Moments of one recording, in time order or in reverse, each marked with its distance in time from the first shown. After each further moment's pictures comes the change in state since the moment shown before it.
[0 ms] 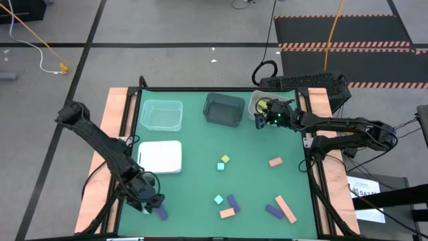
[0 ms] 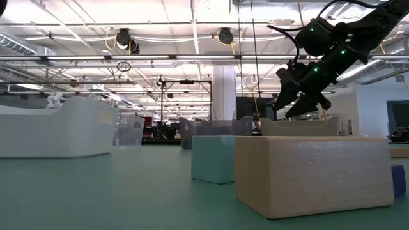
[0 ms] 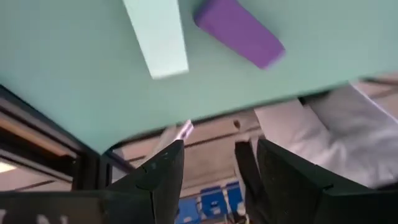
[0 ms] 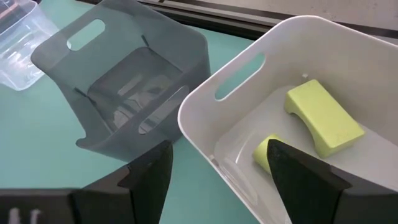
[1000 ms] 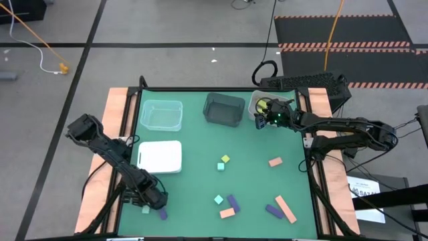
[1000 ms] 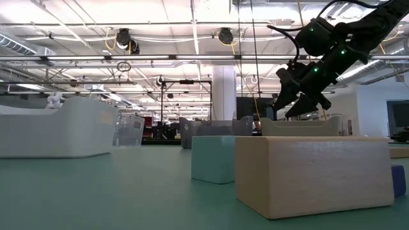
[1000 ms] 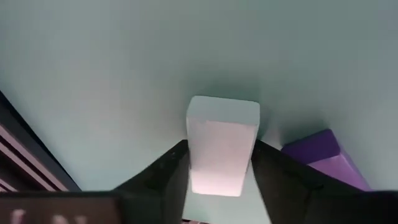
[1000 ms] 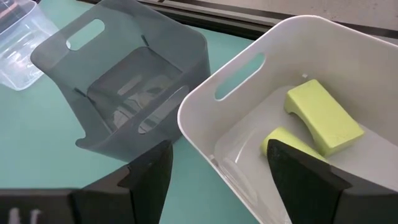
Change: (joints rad) left arm 0.006 0.312 -0.002 -0.067 0.007 -0.140; right arm 0.000 0.000 0.000 0.000 0.000 0.000
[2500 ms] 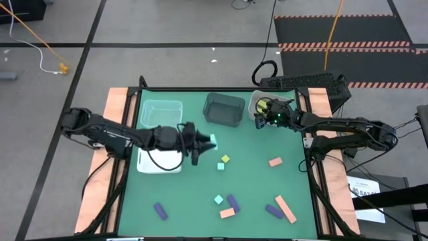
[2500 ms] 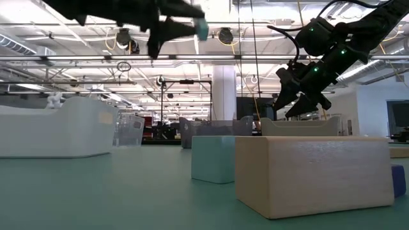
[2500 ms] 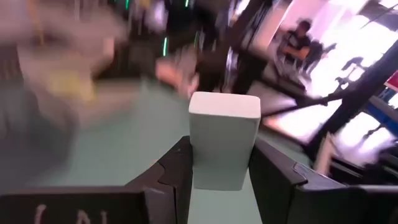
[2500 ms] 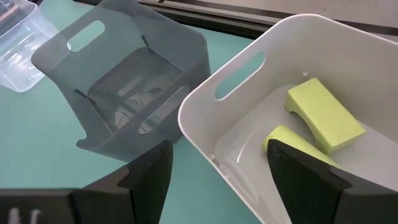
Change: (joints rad) left arm 0.655 -0.227 0.002 1.060 -0.604 1.966; right arm 0.001 0.000 0.000 0.000 -0.001 0.012
